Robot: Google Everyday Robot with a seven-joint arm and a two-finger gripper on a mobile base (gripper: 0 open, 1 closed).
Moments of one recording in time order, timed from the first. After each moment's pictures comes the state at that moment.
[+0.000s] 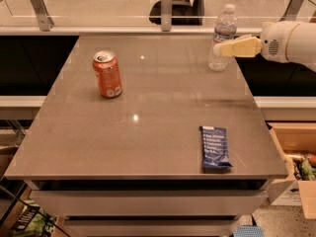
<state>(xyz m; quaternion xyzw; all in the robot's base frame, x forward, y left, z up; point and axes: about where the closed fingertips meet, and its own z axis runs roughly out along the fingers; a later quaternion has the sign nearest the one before) 0.669 -0.230 0.952 -0.25 0.77 0.16 0.57</state>
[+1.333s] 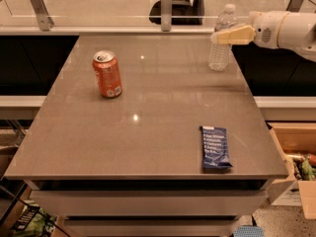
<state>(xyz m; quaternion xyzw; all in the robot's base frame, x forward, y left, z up) 0.731 -0.228 0.952 -0.29 0.73 0.21 0.58</state>
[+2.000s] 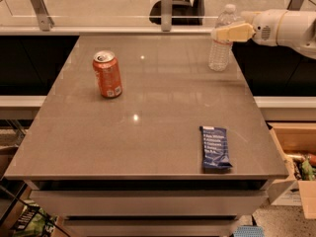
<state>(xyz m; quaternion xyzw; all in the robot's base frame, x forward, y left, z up) 0.746 -0.223 0.951 -0.30 0.72 0.23 0.58</state>
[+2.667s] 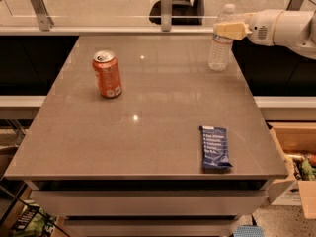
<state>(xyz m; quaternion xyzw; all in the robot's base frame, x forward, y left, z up) 0.748 -0.217 0.949 -0.30 0.72 0.23 0.58</state>
